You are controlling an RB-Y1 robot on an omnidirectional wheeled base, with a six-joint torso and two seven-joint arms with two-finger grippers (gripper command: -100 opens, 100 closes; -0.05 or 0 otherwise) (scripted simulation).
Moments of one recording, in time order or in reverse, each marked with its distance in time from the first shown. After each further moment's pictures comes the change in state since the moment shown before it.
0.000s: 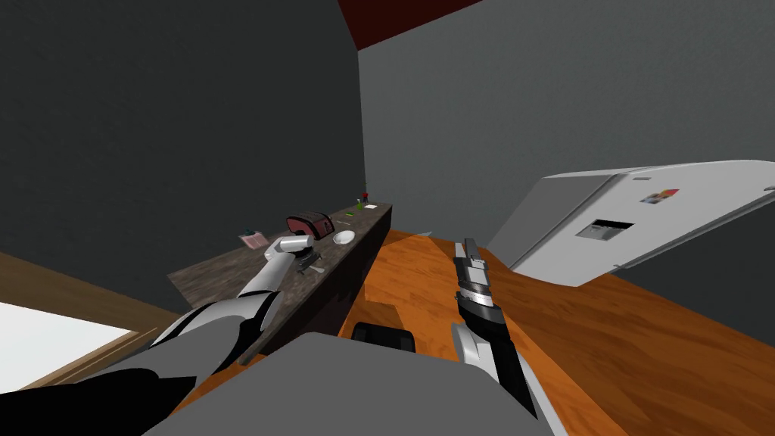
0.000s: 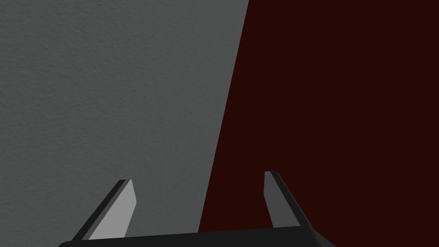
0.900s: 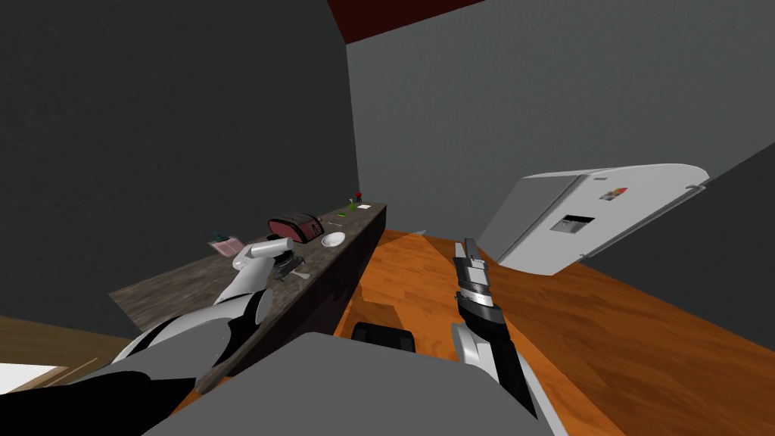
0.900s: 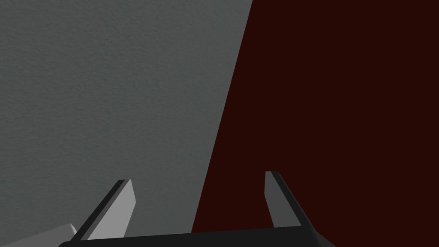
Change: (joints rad) left arm 0.021 0.044 0.242 0.123 -0.088 -0.066 -0.180; right arm 0.000 0.000 0.000 0.000 0.000 0.000 0.000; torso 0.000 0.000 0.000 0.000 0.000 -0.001
